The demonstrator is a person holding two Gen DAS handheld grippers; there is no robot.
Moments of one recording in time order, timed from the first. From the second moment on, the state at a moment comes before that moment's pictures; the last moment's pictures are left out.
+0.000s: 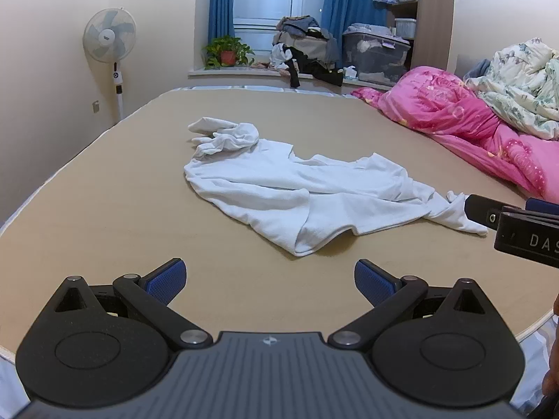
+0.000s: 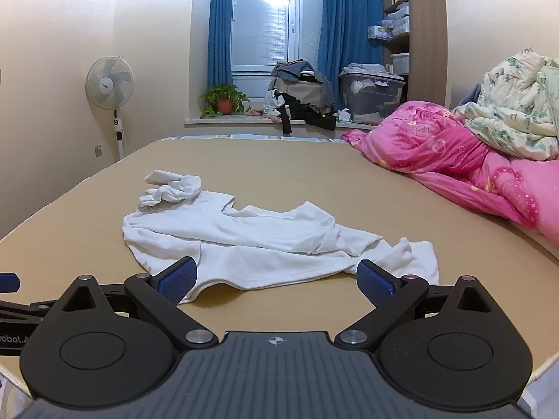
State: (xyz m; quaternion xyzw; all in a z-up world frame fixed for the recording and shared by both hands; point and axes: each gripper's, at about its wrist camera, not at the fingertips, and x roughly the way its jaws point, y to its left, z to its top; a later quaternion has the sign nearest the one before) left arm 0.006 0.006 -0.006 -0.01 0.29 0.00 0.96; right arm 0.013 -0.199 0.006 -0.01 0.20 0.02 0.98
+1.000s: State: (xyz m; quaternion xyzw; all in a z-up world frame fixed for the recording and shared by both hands) left arm 0.172 0.042 -0.062 -0.09 0.40 -0.03 0.91; right arm 0.086 -0.251 -0.006 0.10 0.26 0.02 0.96
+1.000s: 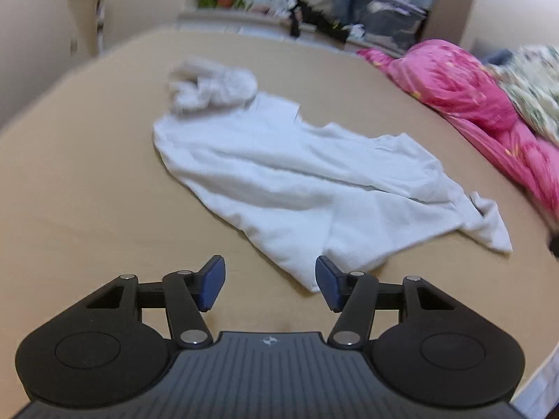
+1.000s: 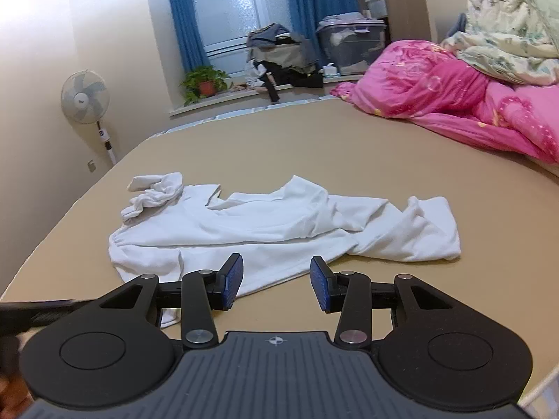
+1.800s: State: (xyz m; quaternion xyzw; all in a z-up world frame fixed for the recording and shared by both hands) left arm 0.093 0.101 0.010 -0.04 0.33 -0.06 0.94; right arm 0.103 -0.280 -0.017 0.14 0.30 -0.01 0.94
